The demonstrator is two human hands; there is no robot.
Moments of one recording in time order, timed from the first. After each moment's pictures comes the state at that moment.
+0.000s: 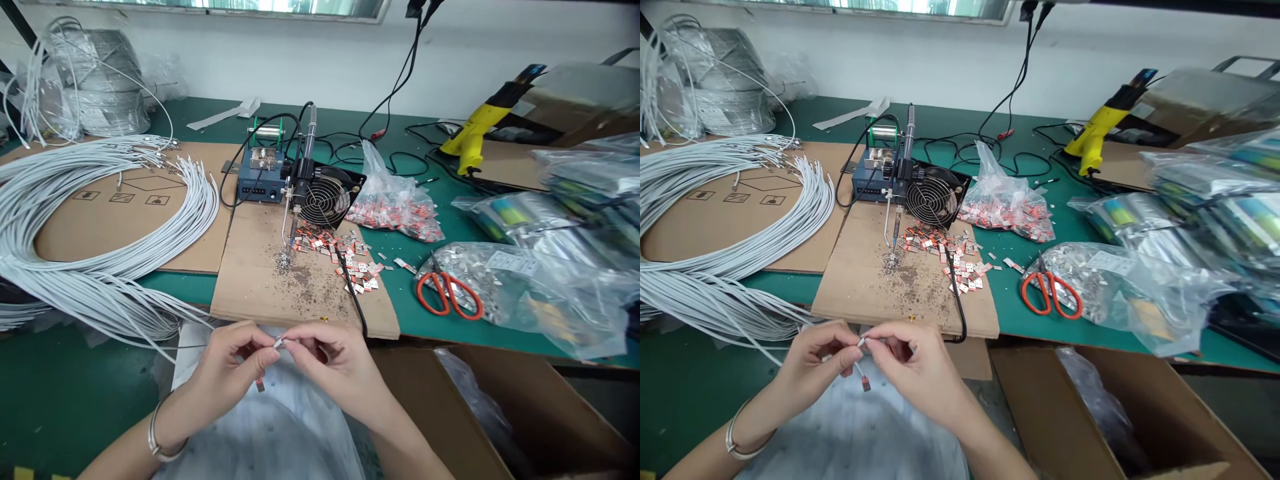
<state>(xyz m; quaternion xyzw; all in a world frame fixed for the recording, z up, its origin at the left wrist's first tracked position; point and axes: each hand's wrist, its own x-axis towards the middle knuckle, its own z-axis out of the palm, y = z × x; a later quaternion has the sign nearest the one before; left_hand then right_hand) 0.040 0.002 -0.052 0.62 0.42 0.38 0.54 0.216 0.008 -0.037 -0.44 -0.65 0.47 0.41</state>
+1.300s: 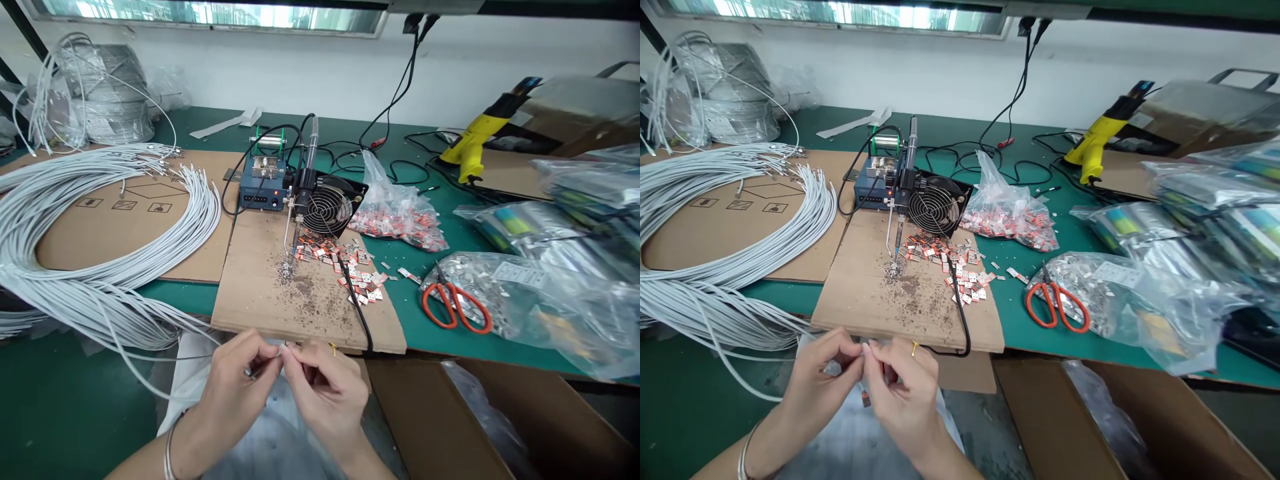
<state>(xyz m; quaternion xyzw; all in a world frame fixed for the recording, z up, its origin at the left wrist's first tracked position) 0.058 0.000 -0.056 0.71 0.47 0.43 0.28 0.189 -0.004 -0.059 -0.45 -0.65 0.27 0.56</state>
